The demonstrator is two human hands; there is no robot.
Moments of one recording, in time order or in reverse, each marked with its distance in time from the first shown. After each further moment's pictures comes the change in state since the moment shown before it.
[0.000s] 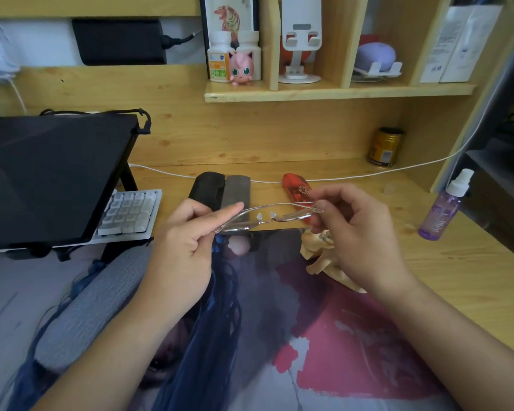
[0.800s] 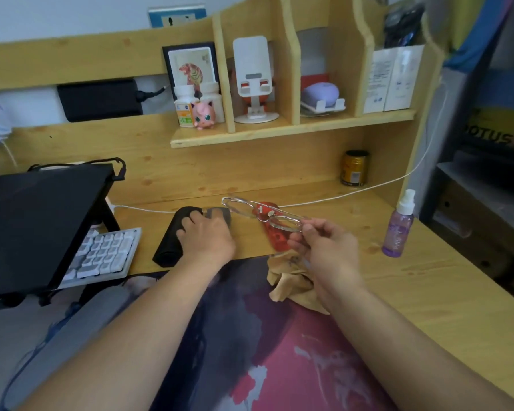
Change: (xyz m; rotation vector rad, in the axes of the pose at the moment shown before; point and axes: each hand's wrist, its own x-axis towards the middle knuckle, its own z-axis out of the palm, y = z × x) left_hand 0.103 -0.013 0.100 0.895 -0.343 -0.500; right_hand 0.024 0.017 -0.010 0.533 0.305 0.470
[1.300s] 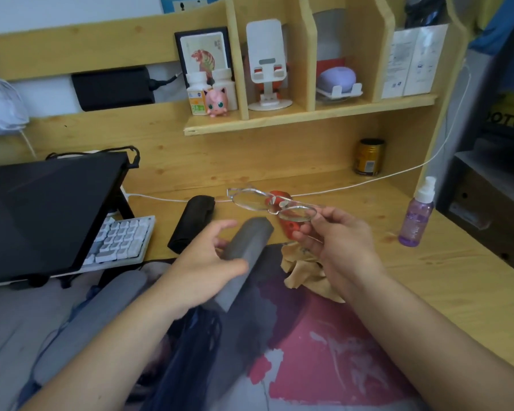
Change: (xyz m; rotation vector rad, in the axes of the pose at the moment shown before) left_hand -0.094 -0.053 -0.034 -0.880 -0.294 0.134; right_hand -0.016 -0.008 0.005 0.109 -0.150 0.069
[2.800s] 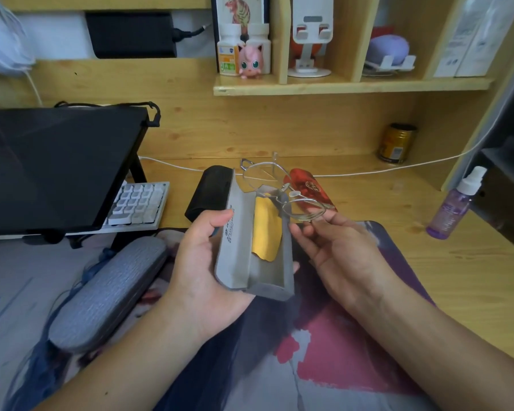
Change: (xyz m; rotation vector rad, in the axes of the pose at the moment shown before) left_hand -0.033 -0.016 0.006 -1.442 -0.223 -0.201; right_hand -0.018 0.040 0.018 0.183 -0.147 0.129
